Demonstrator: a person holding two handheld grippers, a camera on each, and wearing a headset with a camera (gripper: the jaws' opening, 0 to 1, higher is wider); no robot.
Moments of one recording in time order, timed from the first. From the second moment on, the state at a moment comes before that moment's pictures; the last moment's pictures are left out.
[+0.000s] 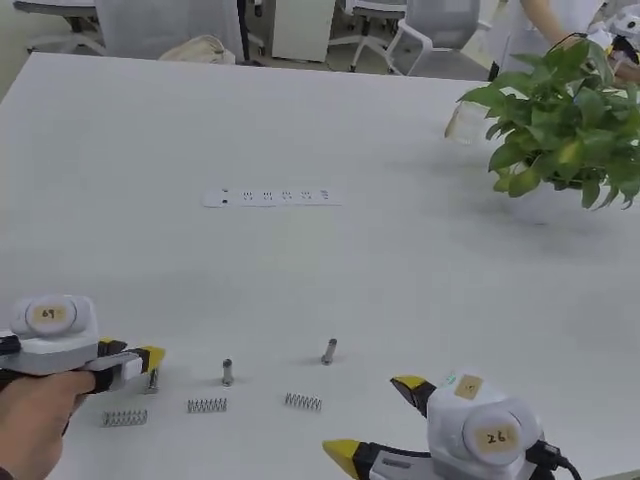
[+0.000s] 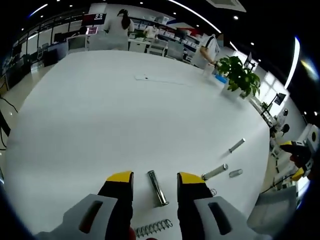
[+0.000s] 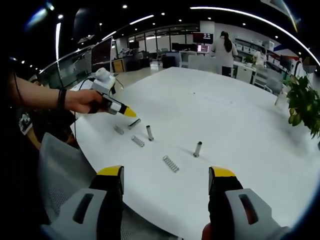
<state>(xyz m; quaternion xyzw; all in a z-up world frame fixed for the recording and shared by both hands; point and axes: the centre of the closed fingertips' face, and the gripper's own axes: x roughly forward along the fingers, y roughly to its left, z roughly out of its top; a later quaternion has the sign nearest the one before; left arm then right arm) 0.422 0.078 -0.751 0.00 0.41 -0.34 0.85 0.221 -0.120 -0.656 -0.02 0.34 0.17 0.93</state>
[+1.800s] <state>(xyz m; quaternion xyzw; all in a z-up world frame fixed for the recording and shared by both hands) 0.430 0.076 -0.778 0.07 0.46 -0.29 0.84 0.222 -0.133 -0.656 -0.01 0.33 0.15 0.93</state>
